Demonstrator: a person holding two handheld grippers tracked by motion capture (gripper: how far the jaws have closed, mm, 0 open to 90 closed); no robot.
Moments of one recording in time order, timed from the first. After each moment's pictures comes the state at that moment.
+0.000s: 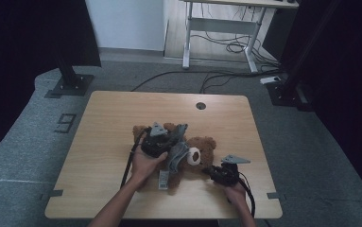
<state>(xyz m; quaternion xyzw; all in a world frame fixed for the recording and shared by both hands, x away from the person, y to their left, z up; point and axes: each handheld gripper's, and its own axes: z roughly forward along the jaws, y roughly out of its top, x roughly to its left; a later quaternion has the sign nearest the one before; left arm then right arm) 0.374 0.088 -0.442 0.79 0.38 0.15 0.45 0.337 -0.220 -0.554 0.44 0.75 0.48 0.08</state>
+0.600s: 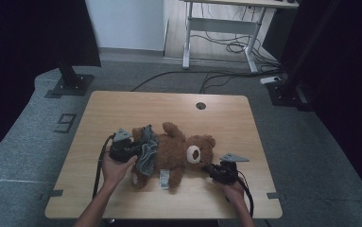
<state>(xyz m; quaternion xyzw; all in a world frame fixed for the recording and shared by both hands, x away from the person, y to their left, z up) 0.366 0.176 -0.469 0.76 0.45 0.16 0.44 0.343 -0.216 -0.553 0.45 0.74 0.48 0.09</state>
